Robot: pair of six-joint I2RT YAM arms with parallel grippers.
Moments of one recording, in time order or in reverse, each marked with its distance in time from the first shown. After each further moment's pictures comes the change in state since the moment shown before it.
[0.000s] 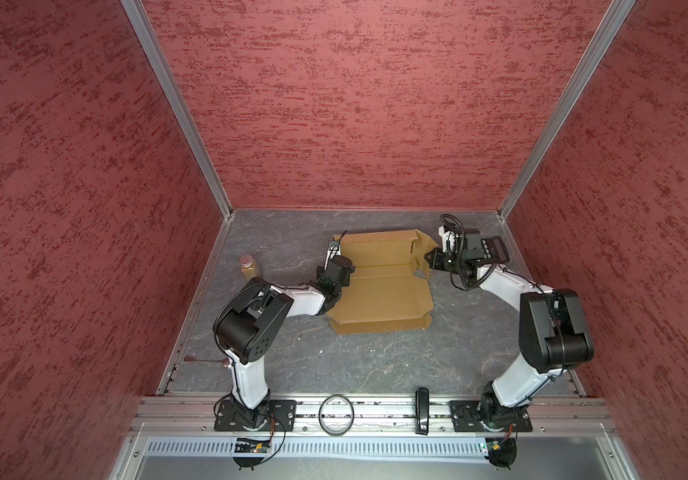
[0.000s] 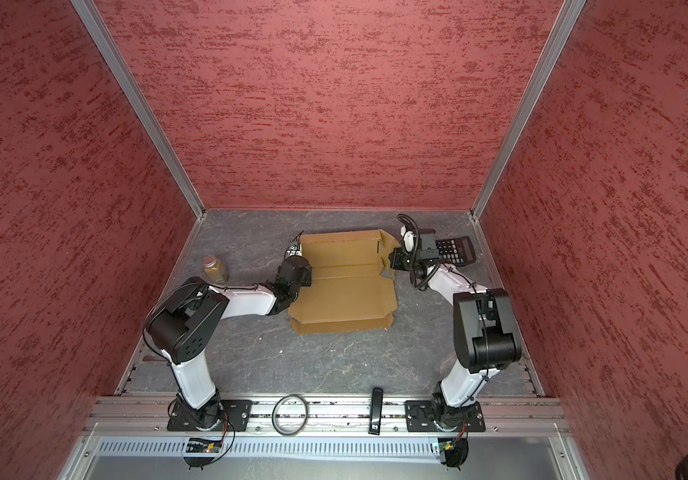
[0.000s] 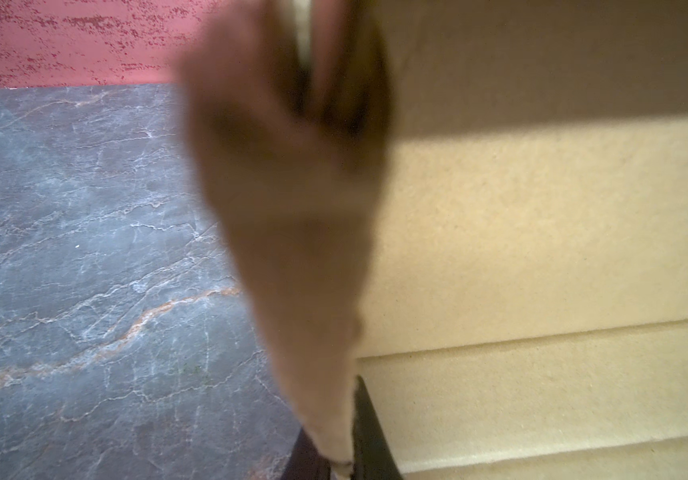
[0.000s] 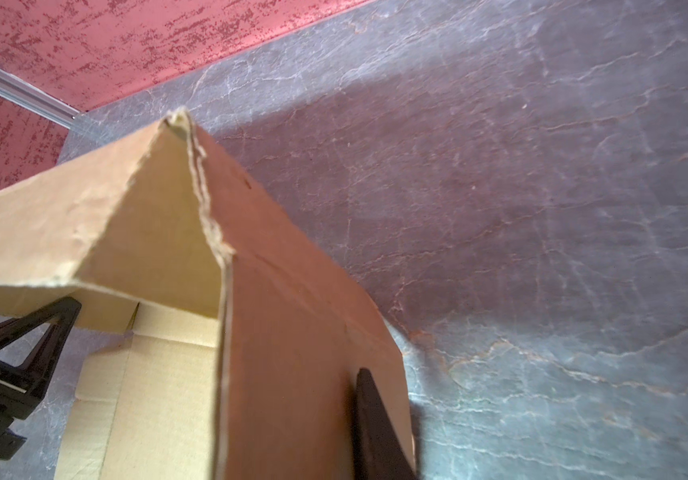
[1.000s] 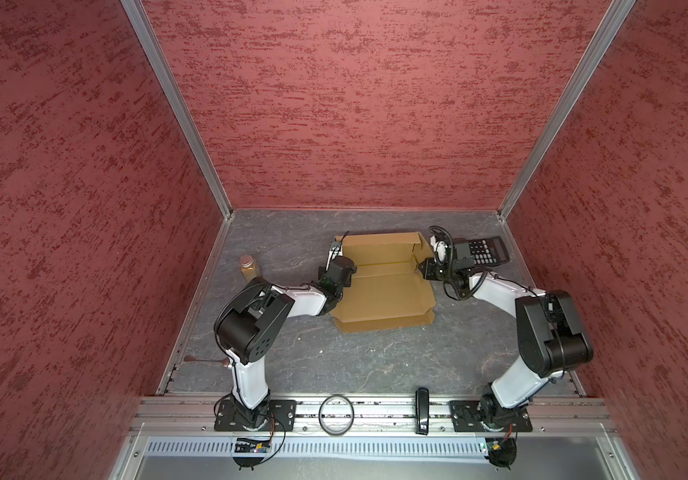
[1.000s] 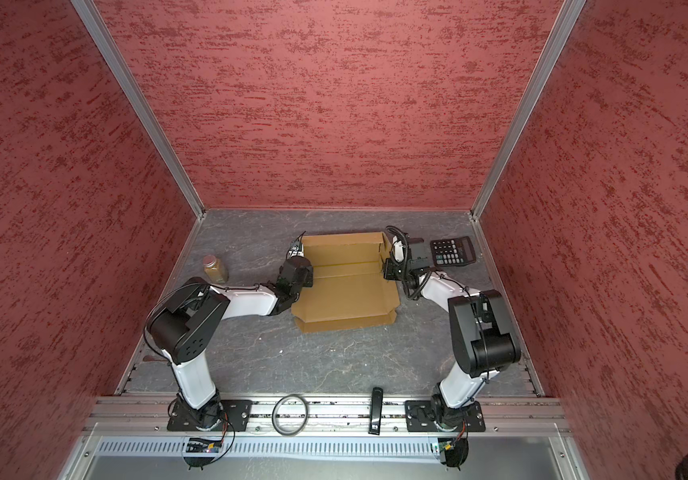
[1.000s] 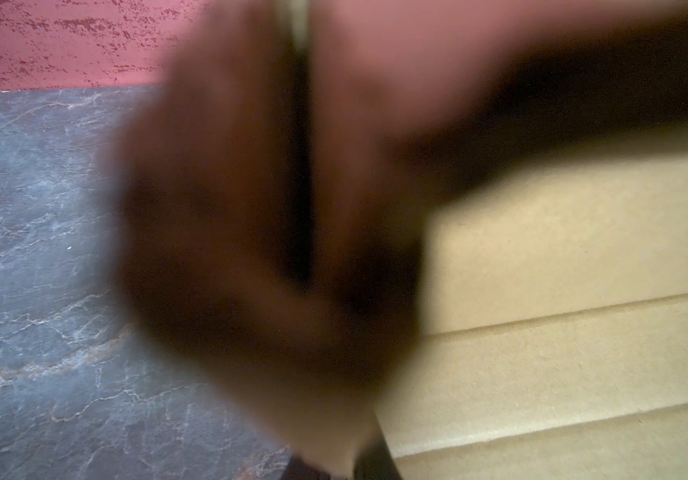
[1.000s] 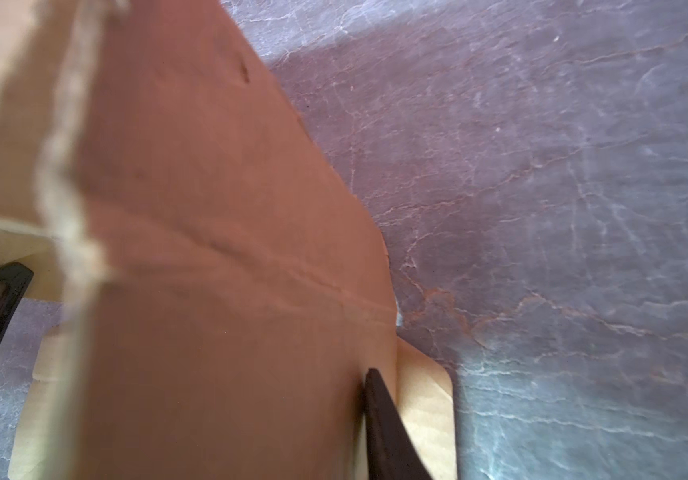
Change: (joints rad) left arm -0.012 0.002 0.005 -0.005 -0.001 0.001; right arm 0.077 -0.017 -0.095 0.044 0.100 0.013
